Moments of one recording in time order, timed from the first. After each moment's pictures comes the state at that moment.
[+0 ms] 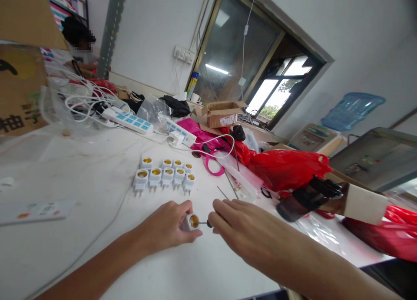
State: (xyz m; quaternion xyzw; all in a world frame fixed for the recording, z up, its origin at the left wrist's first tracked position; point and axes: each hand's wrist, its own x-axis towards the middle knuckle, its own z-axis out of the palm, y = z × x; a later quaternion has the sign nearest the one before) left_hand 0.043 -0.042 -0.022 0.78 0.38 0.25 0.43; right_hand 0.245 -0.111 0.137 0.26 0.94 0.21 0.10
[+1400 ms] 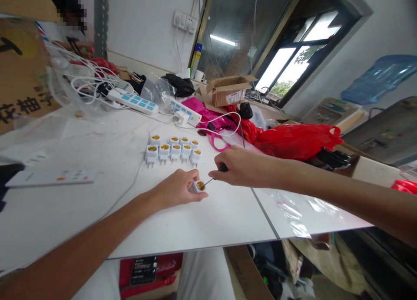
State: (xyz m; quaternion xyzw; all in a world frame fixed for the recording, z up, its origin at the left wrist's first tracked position) left_hand 0.035 -0.036 -0.025 0.81 0.34 0.29 0.38; right_hand 0.222 -0.059 0.162 0.52 0.83 0.00 0.20
